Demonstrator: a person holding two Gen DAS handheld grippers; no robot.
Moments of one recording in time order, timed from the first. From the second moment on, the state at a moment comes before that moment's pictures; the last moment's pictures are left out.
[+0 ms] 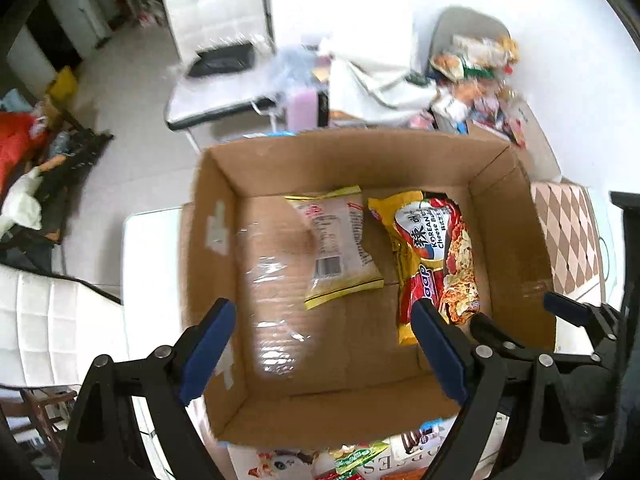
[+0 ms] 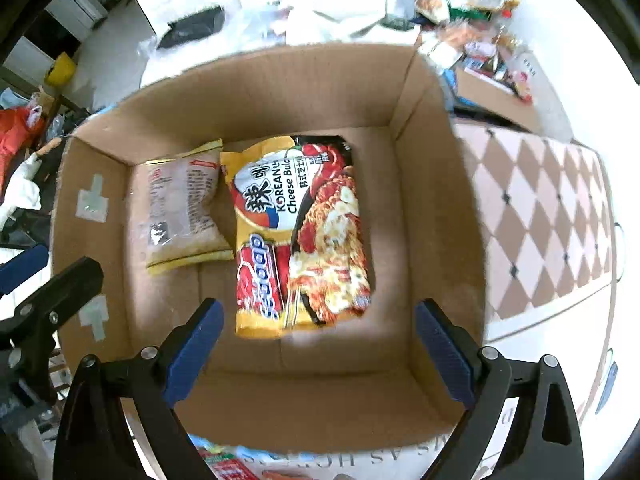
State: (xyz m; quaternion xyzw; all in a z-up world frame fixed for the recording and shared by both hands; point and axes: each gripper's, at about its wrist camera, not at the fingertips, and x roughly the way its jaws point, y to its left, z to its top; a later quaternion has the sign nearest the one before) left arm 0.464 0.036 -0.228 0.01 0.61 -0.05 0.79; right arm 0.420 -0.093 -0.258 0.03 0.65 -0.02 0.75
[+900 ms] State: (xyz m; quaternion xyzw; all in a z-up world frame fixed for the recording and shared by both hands) left arm 0.287 0.043 -0.128 -0.02 0.54 0.00 0.84; right arm 0.255 -0.112 -0.128 0.04 0.58 0.04 0.82
